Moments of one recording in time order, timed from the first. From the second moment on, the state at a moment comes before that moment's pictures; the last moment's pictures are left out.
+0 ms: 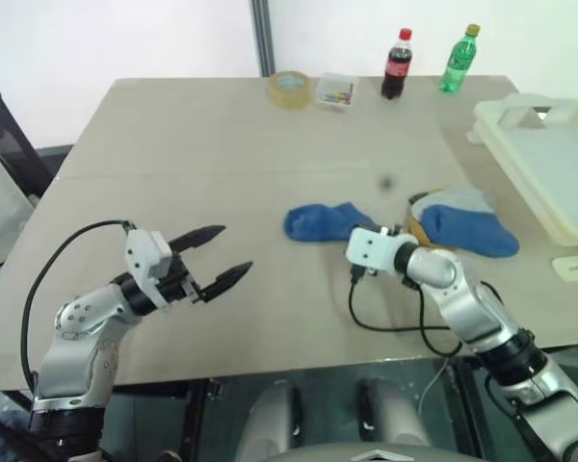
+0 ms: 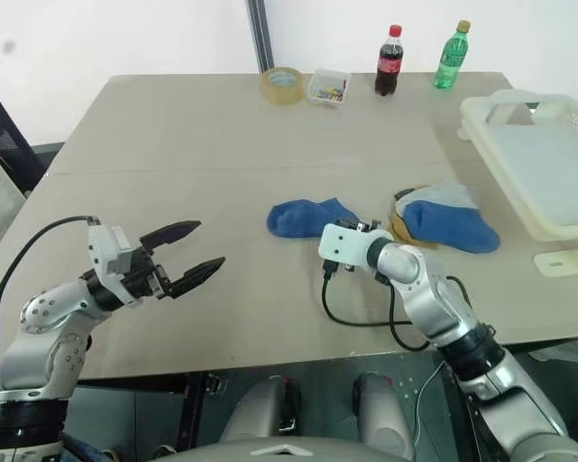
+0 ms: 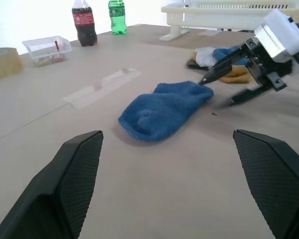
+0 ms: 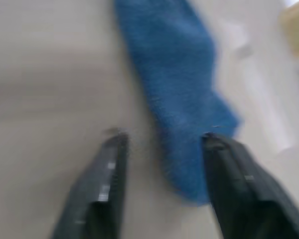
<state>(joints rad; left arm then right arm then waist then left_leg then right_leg) 0.00 0.64 0.25 -0.15 -0.53 0.09 -1.01 -0.38 -0.49 0.42 -0.32 -0.30 0.51 0.76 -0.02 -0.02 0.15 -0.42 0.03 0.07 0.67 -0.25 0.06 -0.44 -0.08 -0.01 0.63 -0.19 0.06</state>
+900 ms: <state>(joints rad) -0.47 0.38 0.01 0.14 -0.29 0.22 -0.71 -0.67 -0.18 0.08 0.19 -0.01 0.72 0.41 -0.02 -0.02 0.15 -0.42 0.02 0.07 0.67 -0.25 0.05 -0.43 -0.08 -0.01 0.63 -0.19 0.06</state>
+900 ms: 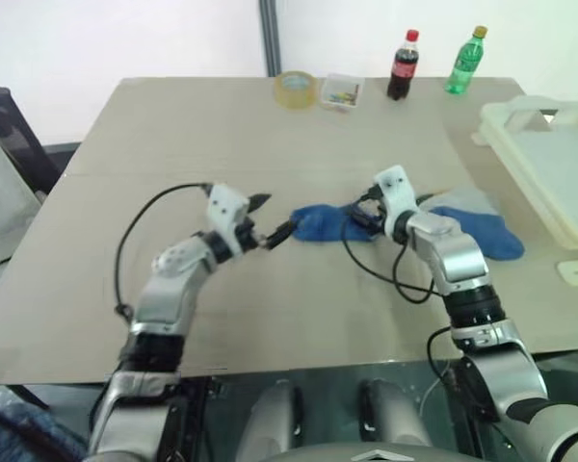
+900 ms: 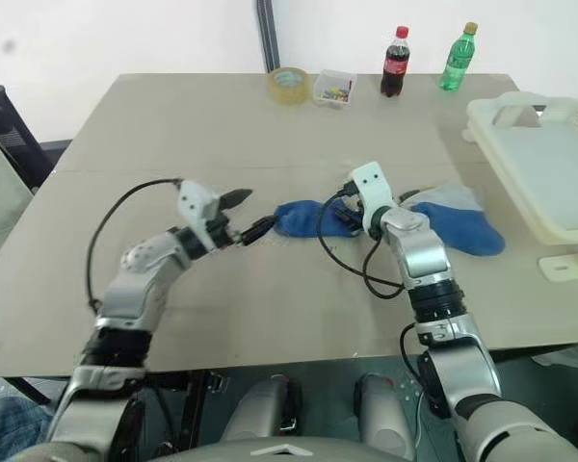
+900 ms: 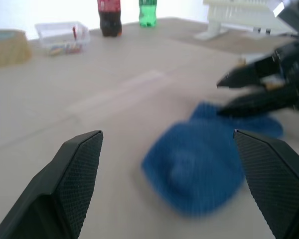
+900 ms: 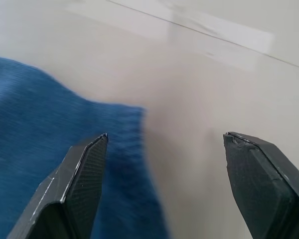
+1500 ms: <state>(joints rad) -0.62 0.42 -0.15 0.43 0.00 0.12 -0.65 -0.58 -0.22 0.15 0.03 0.00 0.82 0.41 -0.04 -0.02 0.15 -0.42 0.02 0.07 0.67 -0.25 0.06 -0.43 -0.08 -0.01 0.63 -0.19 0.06</state>
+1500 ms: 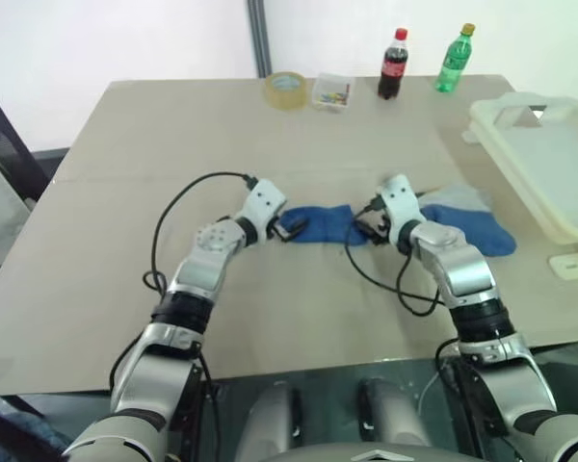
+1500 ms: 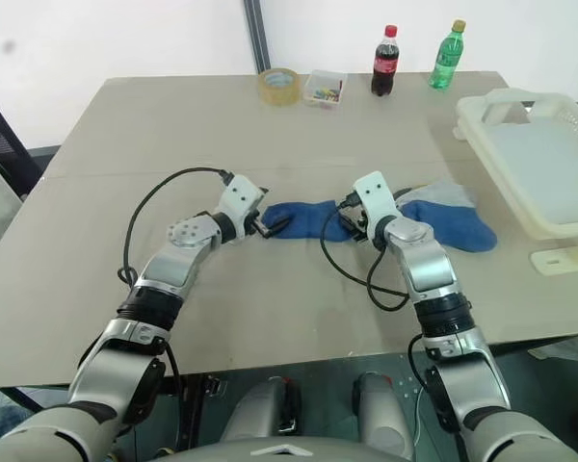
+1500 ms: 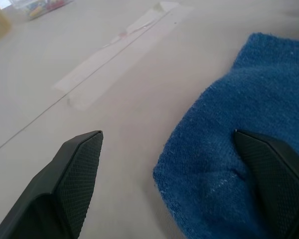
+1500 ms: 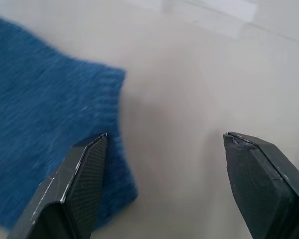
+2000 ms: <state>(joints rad) -0.20 0.51 -0.15 -0.22 -0.12 0.48 -0.73 -0.42 -0.25 0.14 -0.30 0.15 1.11 0.46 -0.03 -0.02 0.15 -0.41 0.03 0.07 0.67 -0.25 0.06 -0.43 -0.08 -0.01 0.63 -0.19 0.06</state>
